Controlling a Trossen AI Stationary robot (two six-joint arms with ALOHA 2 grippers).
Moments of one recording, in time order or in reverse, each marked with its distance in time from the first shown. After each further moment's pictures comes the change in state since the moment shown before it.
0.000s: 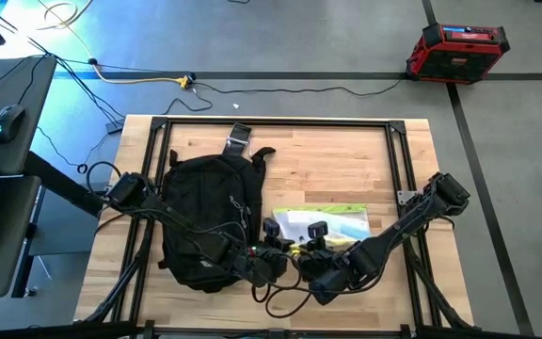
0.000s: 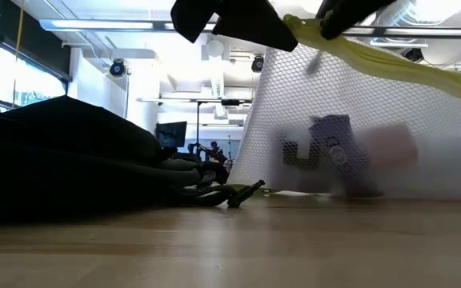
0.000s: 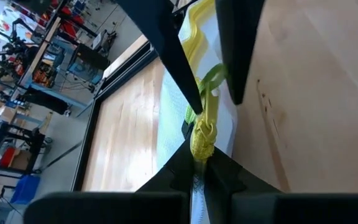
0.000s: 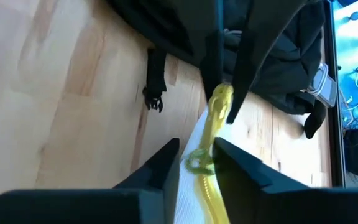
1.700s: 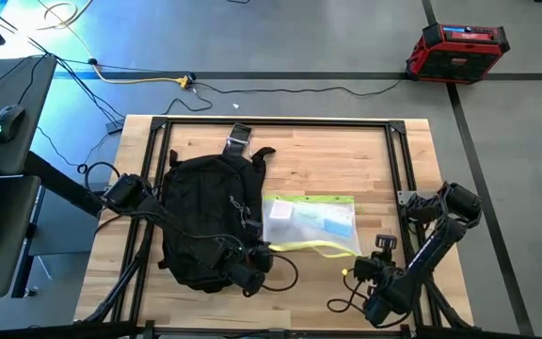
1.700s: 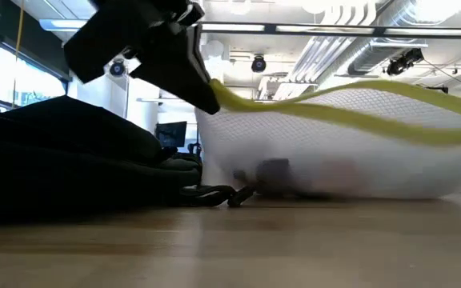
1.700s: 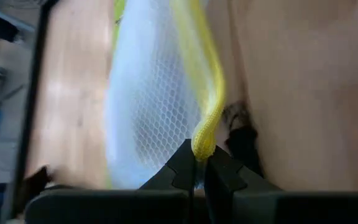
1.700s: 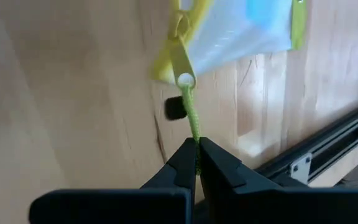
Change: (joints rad) left arm -0.050 -0.006 0.001 -0.468 0.089 -0.452; right arm 0.319 0.001 -0.264 -0.531 -0.392 0.898
